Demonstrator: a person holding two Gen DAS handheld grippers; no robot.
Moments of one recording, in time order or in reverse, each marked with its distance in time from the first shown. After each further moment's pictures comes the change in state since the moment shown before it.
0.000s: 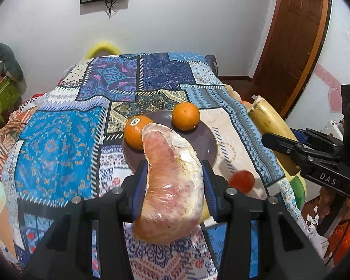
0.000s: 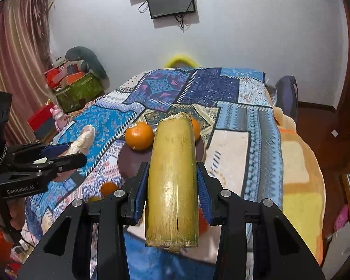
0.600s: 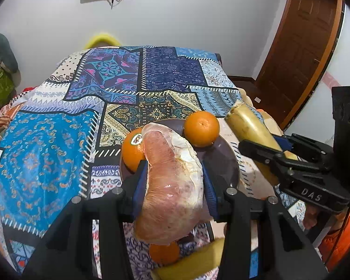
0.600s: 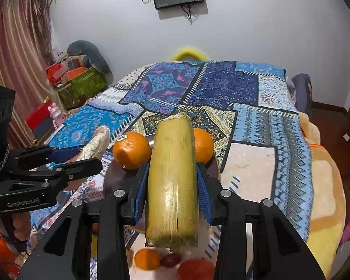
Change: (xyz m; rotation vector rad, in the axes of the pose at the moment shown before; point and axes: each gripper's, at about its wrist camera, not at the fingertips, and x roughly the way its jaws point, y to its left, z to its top) left arm 0.076 0.030 0.033 -0.053 0.027 -0.028; right arm 0.083 -0.007 0.027 -0.017 0.042 0.053
